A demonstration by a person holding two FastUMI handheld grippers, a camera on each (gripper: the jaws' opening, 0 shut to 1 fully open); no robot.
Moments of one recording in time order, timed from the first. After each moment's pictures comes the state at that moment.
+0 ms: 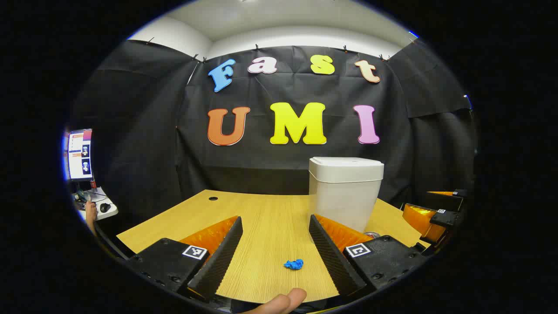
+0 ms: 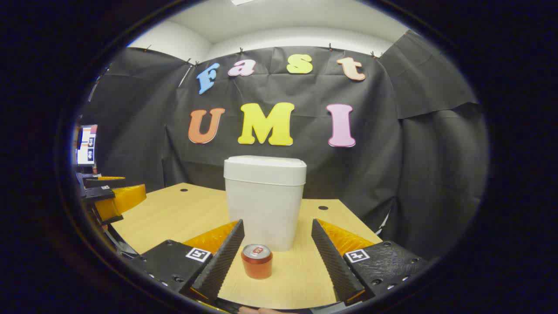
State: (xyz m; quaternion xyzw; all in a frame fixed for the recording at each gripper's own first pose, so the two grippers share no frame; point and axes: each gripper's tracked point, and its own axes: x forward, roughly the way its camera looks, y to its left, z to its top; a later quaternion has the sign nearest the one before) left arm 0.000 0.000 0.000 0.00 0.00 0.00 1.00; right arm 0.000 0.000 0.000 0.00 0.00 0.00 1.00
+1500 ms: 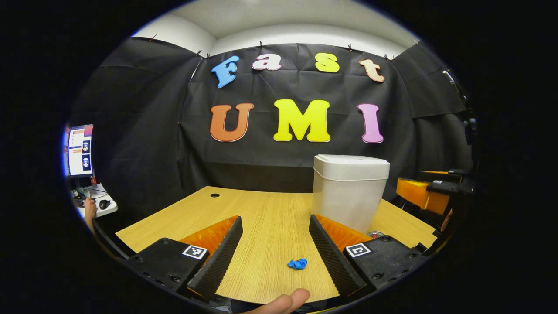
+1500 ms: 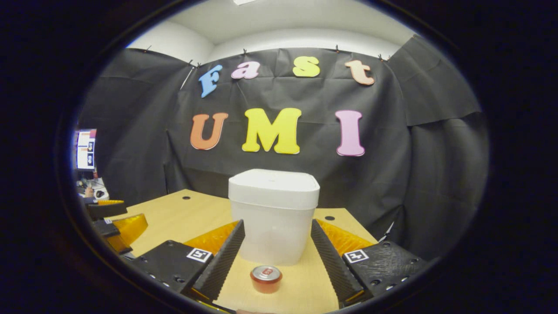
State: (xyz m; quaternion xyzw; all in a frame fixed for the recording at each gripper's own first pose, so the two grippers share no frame) left arm 0.006 0.008 -0.007 -0.01 0.01 0.00 1.00; right arm 0.039 0.019 0.071 0.00 -0.02 0.01 1.00
